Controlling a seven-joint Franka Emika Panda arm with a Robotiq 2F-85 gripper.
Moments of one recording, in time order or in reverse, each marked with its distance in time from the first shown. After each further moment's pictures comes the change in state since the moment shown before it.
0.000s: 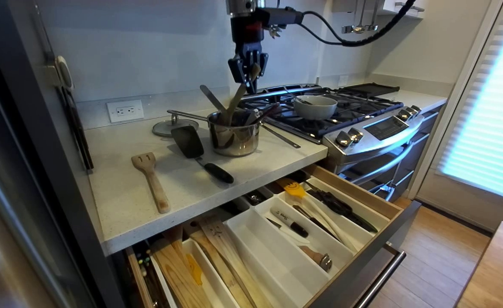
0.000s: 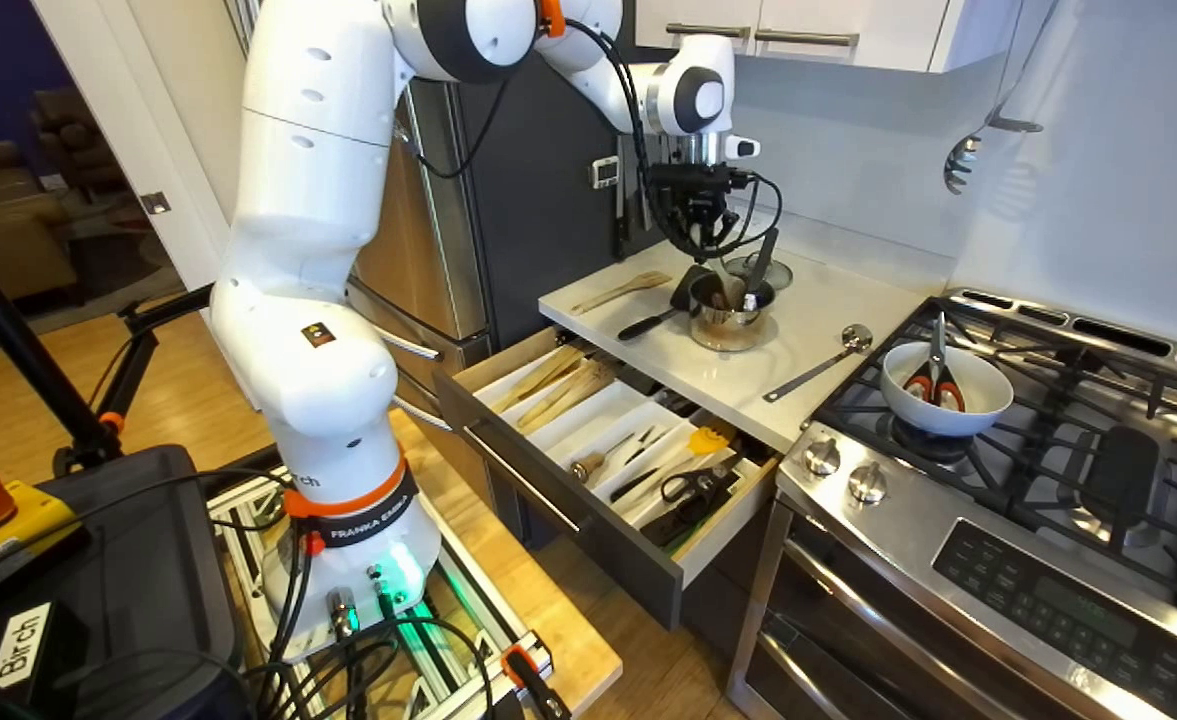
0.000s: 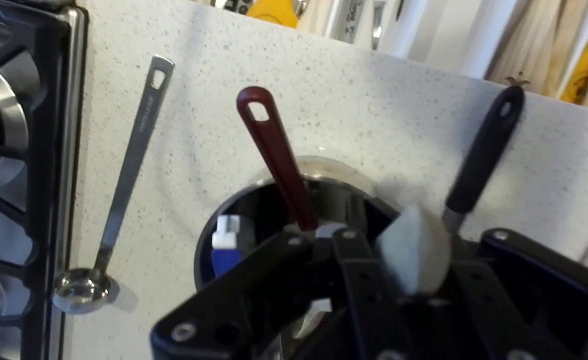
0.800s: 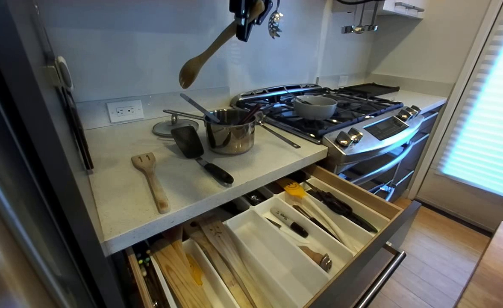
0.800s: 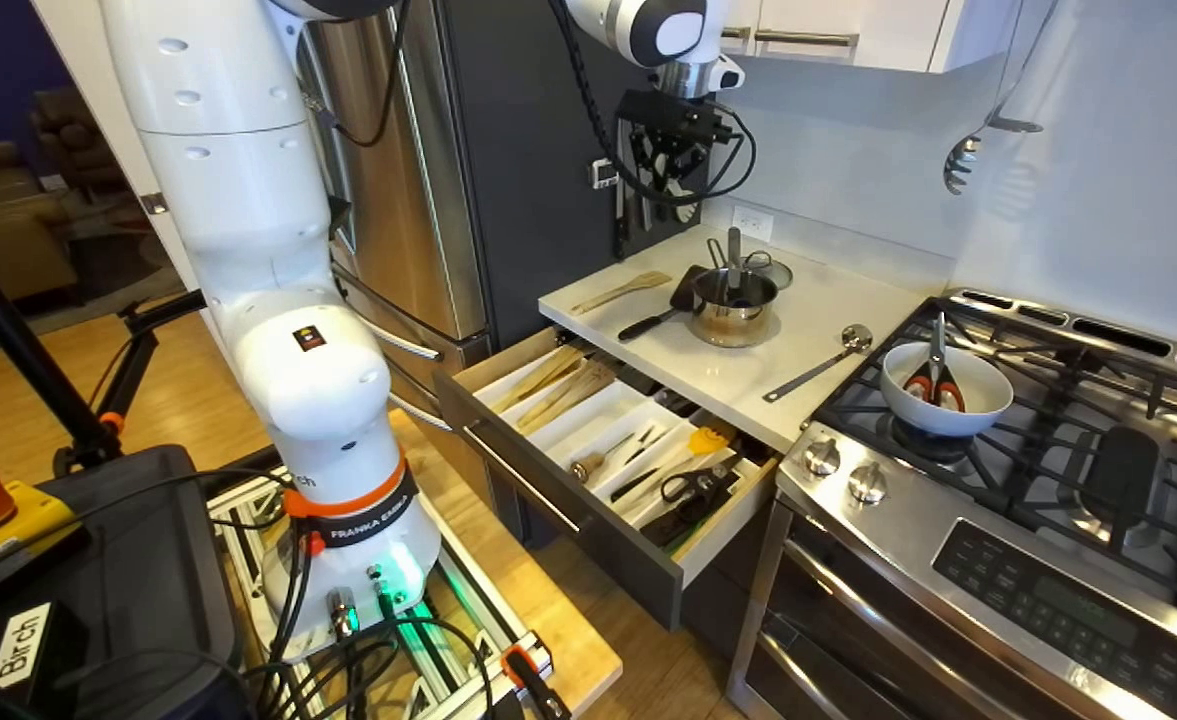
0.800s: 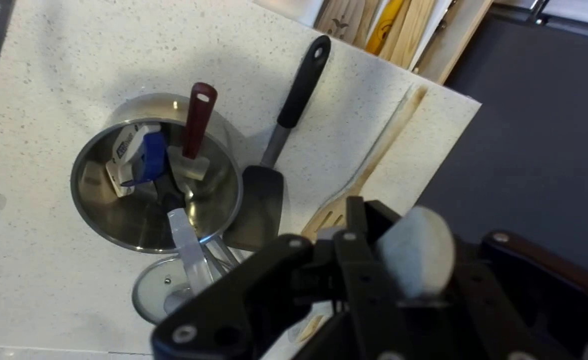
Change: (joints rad) arm -0.069 -0.351 0.041 -0.220 0.434 0.014 -0.365
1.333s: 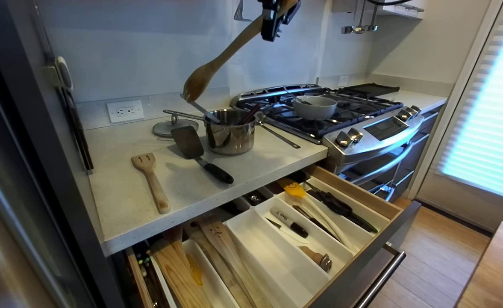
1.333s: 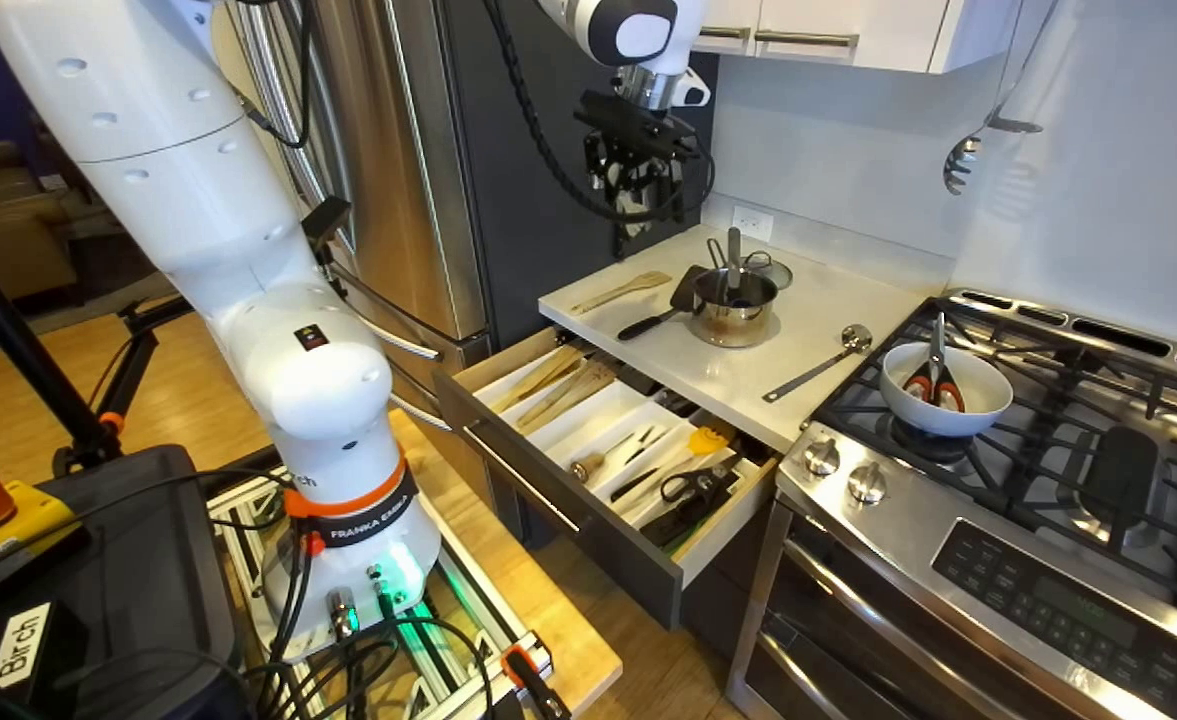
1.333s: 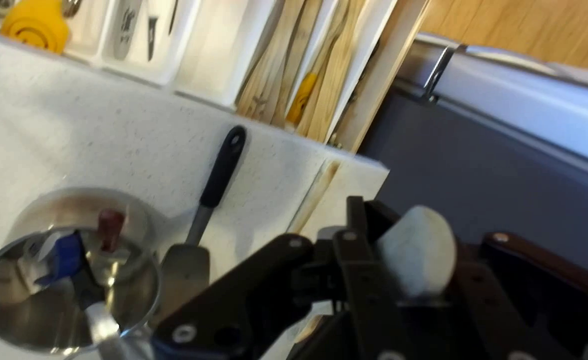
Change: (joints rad) arm 0.020 -0.205 -0.041 -0.224 0.117 -0.139 -0.078
